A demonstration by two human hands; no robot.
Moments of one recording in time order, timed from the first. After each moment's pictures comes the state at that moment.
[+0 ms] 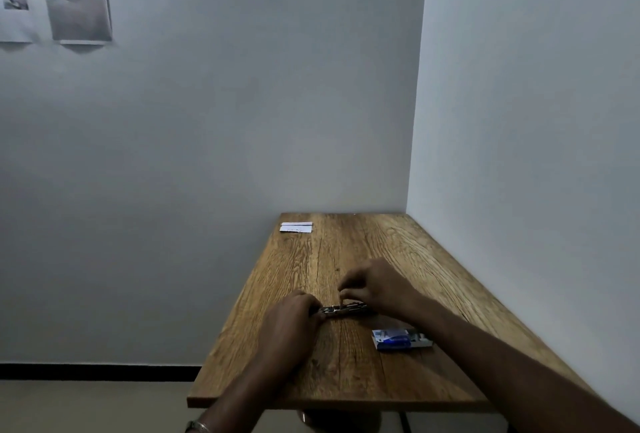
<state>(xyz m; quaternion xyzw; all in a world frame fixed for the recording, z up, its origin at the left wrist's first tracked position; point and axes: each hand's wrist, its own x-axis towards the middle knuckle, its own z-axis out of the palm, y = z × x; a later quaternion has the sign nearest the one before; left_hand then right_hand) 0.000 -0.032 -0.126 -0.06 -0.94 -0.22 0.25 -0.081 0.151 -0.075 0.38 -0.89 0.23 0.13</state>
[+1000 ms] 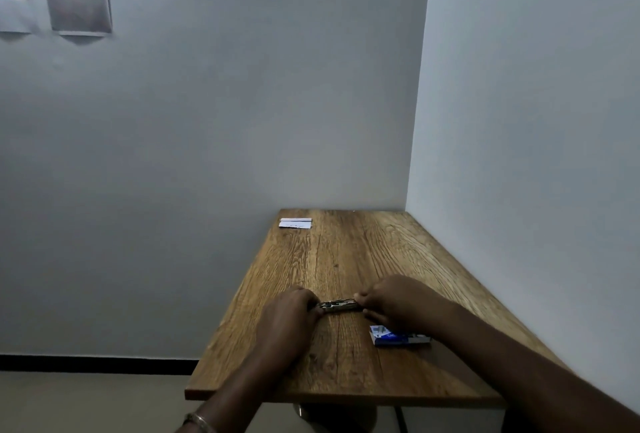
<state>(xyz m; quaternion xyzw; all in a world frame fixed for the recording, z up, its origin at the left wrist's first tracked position) -0.005 -0.034 -0.129 -0.04 -0.94 -0.23 0.25 -0.074 0.184 -0.085 0.44 -0.89 -0.08 0.12</state>
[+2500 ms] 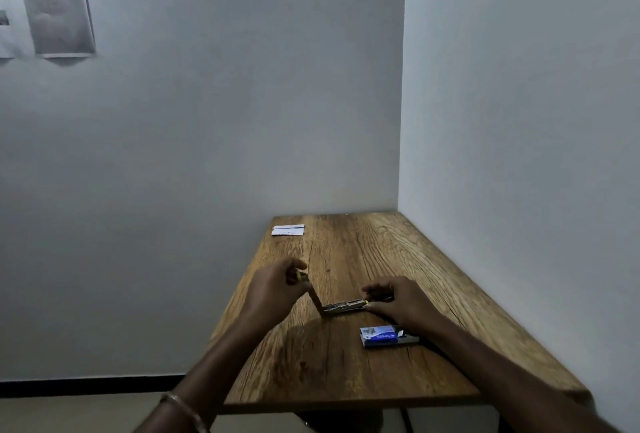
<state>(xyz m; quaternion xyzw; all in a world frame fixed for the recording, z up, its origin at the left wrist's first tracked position) -0.018 -0.044 -0.076 -0.05 -0.89 -0.36 0.26 -0.088 0.209 -0.118 0.21 -0.89 0.41 0.07</state>
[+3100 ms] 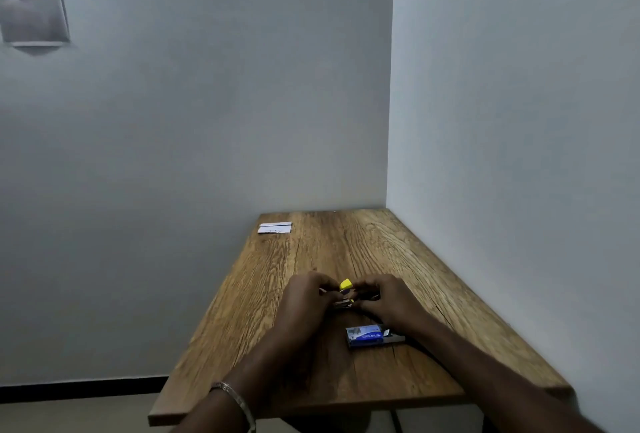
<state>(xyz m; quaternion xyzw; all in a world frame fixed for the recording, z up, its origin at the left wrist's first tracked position) -0.048 0.020 -0.104 -0.11 -0.91 -0.33 0.22 -0.088 0.209 -0.118 0.23 -0.88 0.40 0.10</state>
